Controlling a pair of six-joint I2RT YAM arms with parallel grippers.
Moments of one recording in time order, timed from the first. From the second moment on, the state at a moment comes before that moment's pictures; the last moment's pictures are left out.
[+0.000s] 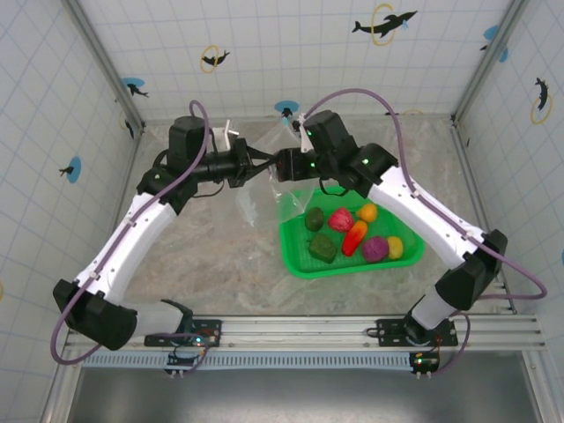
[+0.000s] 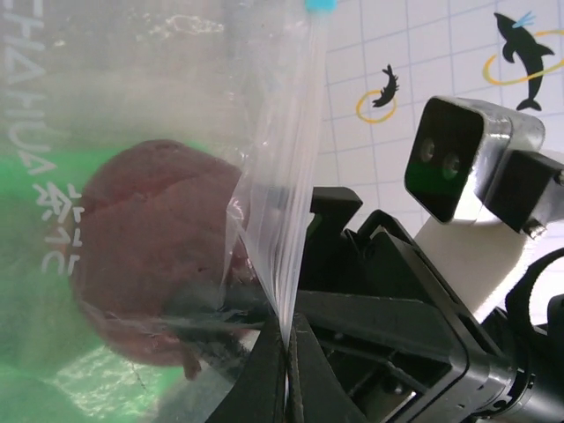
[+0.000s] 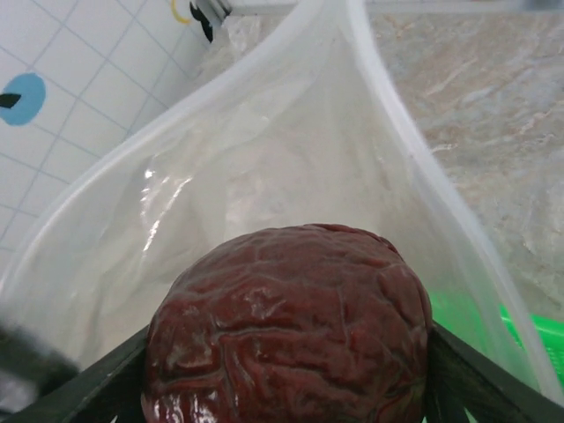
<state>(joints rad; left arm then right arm) -0.44 1.29 1.34 -0.47 0.74 -1.02 0.80 1.62 1.74 -0.79 -0.05 0.48</state>
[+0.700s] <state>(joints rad) -0.40 1.28 1.49 -0.80 0.64 -0.85 0.86 1.73 1.91 -1.11 -0.01 0.44</state>
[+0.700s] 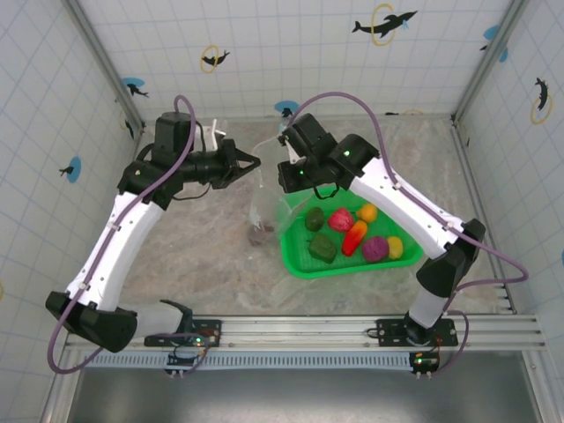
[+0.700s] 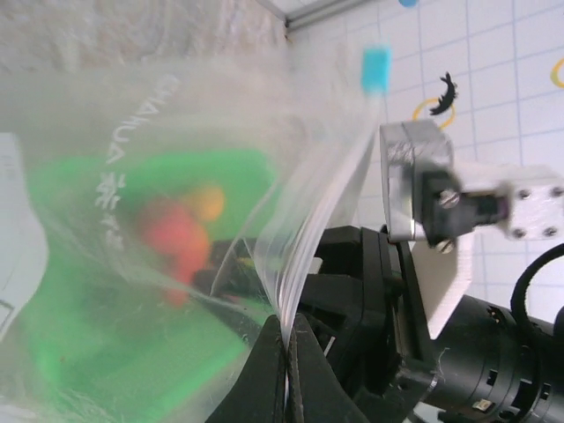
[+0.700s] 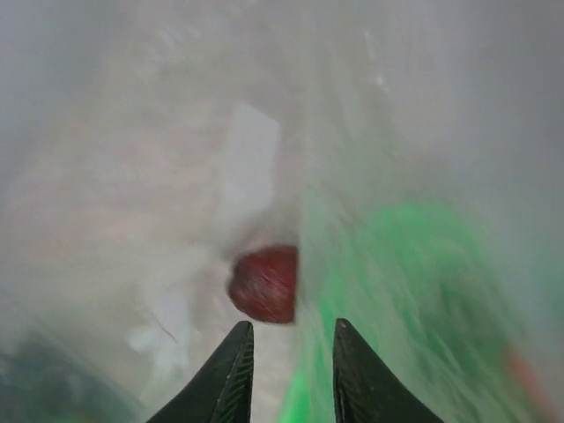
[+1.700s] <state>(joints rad) -0.40 1.27 1.40 -0.78 0.58 -0.86 0.75 1.51 1.85 -0.91 -0.15 0.48</state>
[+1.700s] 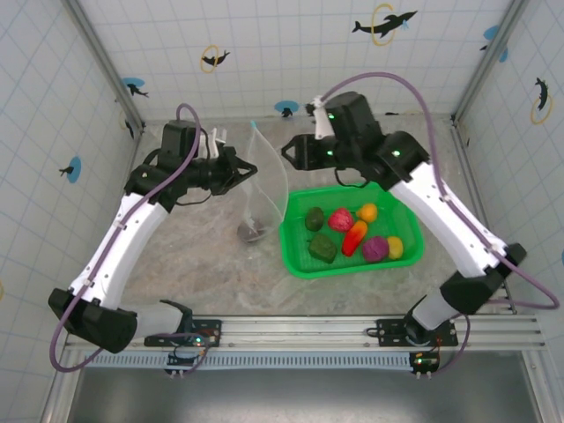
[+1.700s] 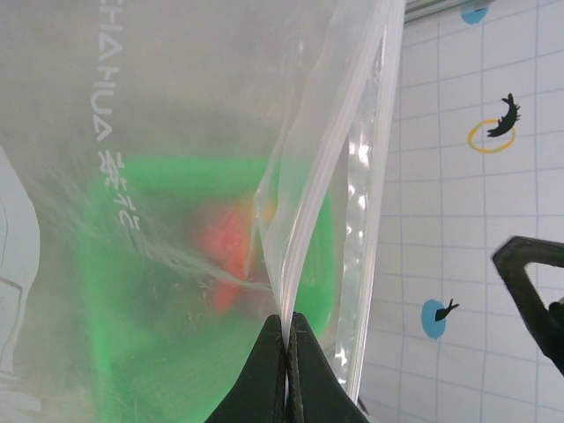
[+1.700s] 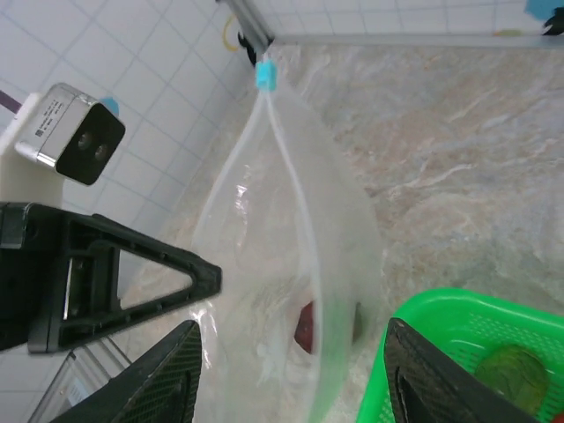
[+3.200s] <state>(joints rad) -0.40 1.29 1.48 -0.99 0.56 -0.73 0.78 1.60 0.97 -0.65 -0.11 0.32</state>
